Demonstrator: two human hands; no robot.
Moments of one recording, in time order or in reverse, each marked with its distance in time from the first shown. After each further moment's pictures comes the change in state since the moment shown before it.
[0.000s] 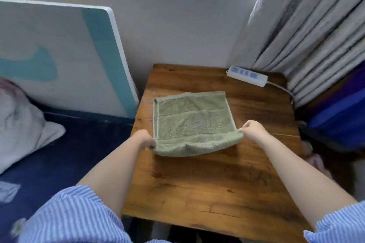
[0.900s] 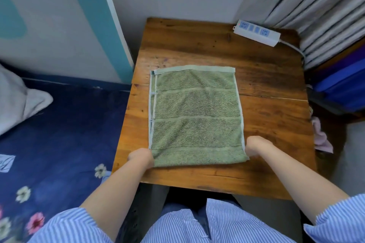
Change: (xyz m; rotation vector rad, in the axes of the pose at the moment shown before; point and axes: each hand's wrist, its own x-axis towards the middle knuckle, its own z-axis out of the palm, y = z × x) left_hand 0.011 -0.086 0.114 0.686 -0.236 -0.029; right_hand -0.045 0.061 0.094 -0.777 -0.440 0.231
